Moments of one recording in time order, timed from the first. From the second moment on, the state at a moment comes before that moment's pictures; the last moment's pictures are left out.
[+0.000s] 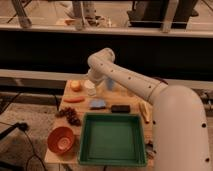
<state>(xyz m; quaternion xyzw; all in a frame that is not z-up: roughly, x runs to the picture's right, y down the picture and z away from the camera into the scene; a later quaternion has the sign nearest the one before) -0.087 -0.031 0.860 -0.15 -0.20 -0.33 0.91</state>
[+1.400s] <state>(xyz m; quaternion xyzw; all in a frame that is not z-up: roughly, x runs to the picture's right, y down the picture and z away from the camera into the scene) -0.185 -0.016 0.876 -0.13 -0.26 -0.40 0.87</state>
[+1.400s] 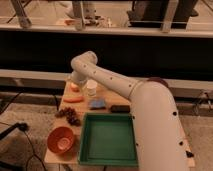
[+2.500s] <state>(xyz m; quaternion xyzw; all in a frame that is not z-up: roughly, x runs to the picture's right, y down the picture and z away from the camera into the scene) -0.228 -0.009 0.917 -0.13 -0.27 -0.40 0.86</state>
